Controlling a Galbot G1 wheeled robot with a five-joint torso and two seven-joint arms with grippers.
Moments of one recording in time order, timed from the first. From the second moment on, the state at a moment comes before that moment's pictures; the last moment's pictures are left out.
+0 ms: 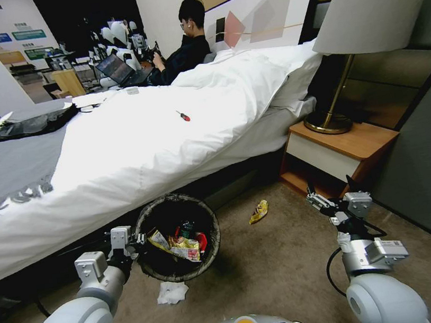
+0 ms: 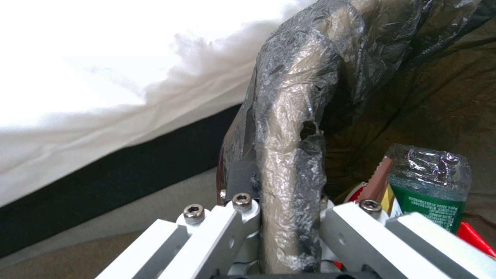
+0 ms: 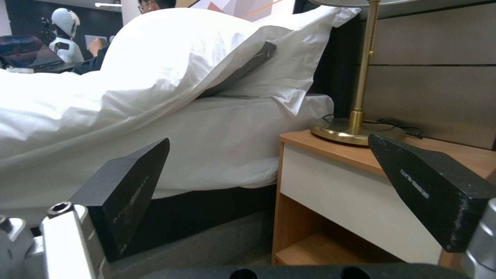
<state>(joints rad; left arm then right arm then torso) 1.66 -1.15 -0.82 -2.50 -0.56 0.74 -0.11 -1.73 1.50 0.64 2.48 0.06 -0.09 0.14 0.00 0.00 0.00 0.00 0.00</state>
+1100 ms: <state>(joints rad) 1.70 -1.14 -0.84 -2.50 -0.60 0.74 -0.12 -1.65 1.35 0.61 2.31 0.28 -0.22 0.14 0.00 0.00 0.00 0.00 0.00</state>
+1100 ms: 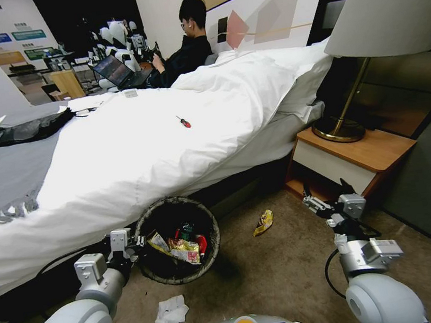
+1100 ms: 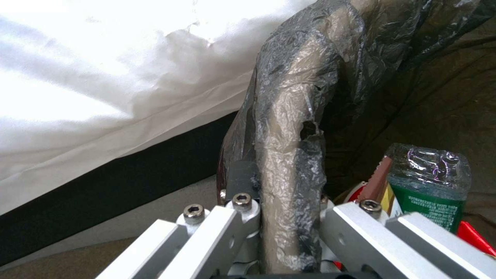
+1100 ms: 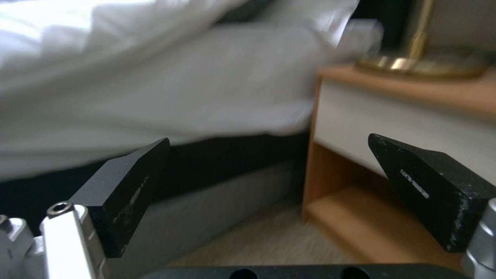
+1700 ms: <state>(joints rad) 1.72 -1.09 -0.88 -2.50 -0.67 0.74 -0.15 -1.38 1.25 0.43 1.92 0.50 -0.30 0.17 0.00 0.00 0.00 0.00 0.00</state>
